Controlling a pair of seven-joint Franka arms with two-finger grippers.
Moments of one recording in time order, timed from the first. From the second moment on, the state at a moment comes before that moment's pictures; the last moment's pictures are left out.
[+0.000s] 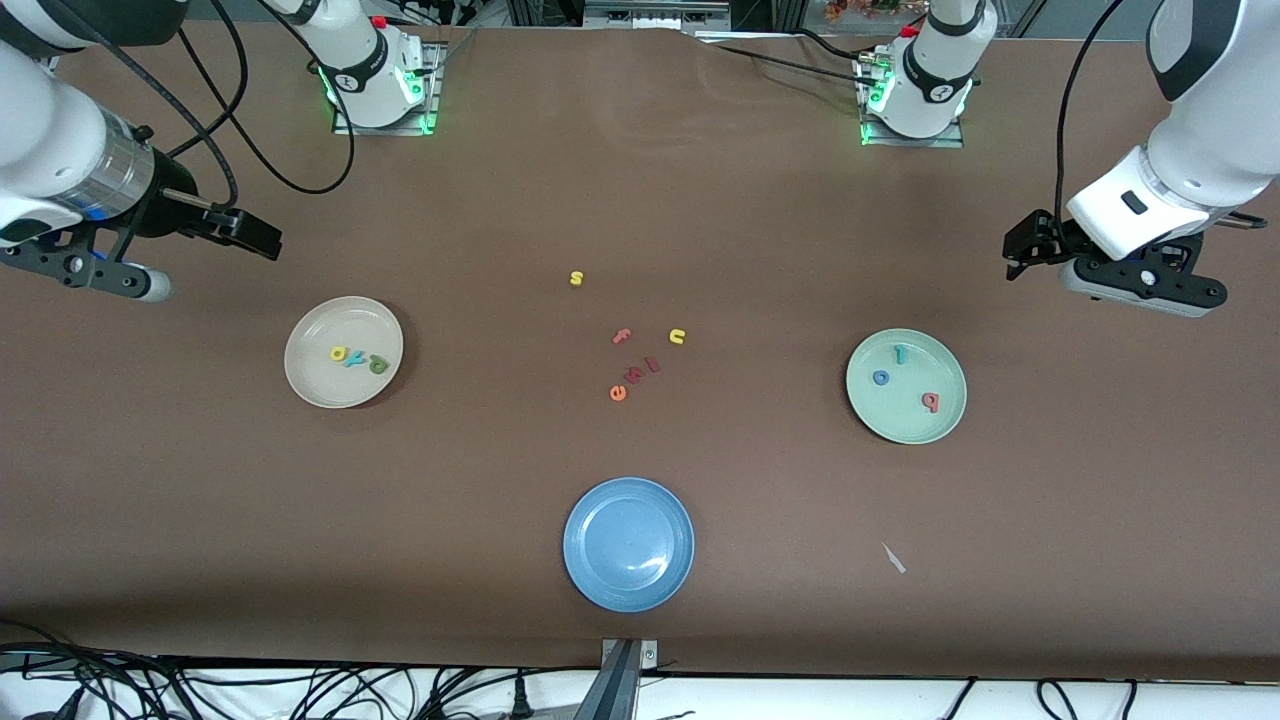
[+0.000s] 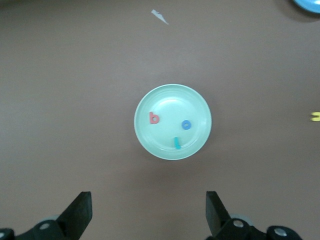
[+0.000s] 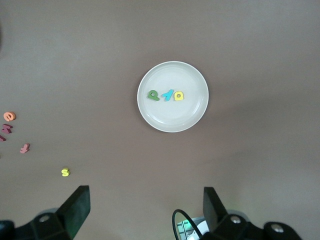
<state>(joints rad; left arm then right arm) -0.02 -0.02 -0.09 -1.79 0.00 1.77 0.14 0.19 0.14 -0.01 -1.44 0.00 1.42 0.44</state>
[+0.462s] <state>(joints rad) -0.01 -0.02 -0.06 -1.77 -0.02 1.75 0.09 0.19 0.14 -0.01 -1.44 0.00 1.42 0.45</state>
